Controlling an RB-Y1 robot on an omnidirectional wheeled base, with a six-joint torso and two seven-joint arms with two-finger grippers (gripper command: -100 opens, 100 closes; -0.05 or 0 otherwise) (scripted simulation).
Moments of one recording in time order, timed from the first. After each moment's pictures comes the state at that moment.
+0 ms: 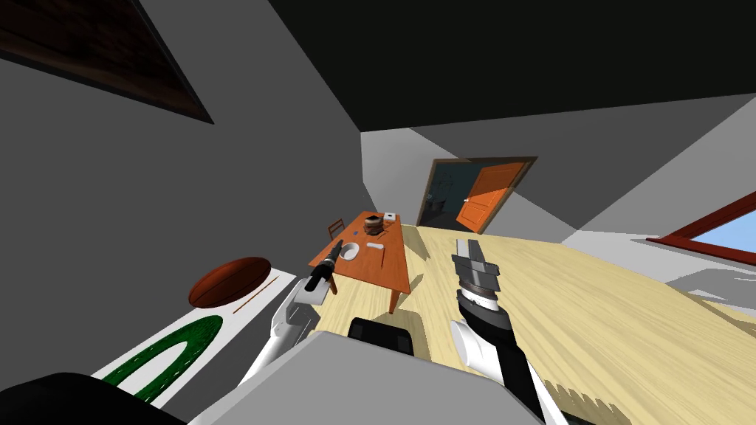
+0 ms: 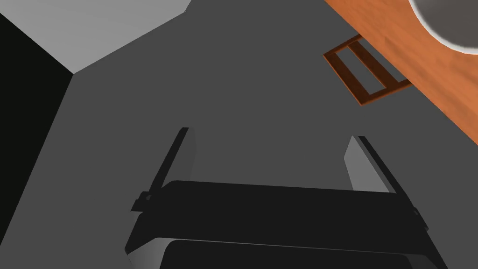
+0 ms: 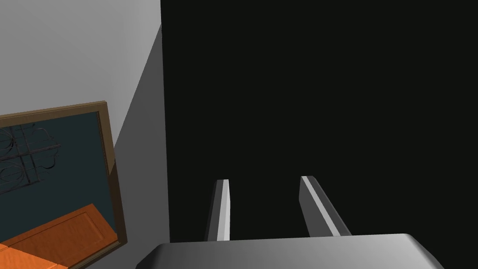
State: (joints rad) left arm 0.29 0.18 0.08 -1.94 -0.17 0.27 -0.07; right arm 0.47 -0.03 -0.01 -2.22 0.03 -0.65 0.02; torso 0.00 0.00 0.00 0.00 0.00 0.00
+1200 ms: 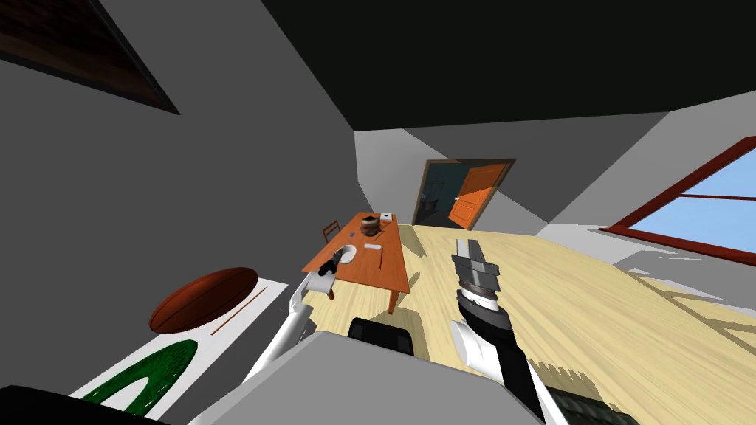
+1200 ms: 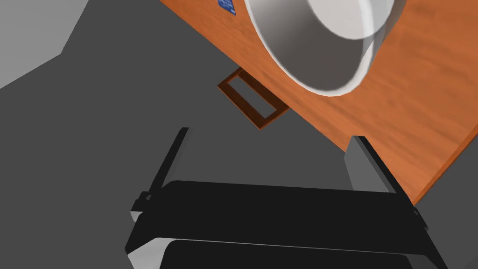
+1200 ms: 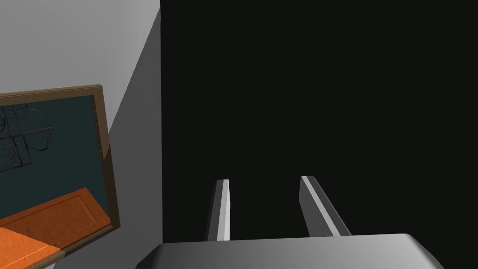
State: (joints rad) left arm 0.13 0.19 0.10 -1.71 -0.14 0.60 -0.05; right arm 0.47 -0.03 -0.01 -2.22 0.03 -0.65 0.02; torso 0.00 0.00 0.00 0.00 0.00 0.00
